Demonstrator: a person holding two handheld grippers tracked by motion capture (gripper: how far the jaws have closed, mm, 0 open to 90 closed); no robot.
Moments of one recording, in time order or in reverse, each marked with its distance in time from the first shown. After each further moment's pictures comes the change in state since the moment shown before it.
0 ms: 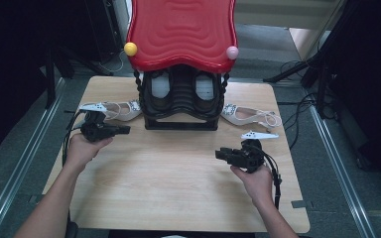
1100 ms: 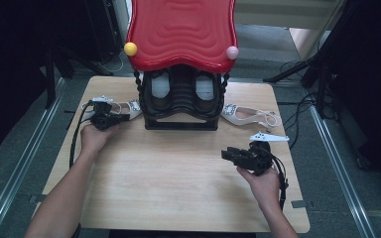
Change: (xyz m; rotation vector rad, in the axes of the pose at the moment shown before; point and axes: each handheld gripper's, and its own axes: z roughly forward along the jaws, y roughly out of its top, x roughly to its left) left arm 0.057 0.007 0.052 -0.007 0.234 -0.064; right arm 0.004 -0.002 -0.026 -0.050 -0.041 -0.002
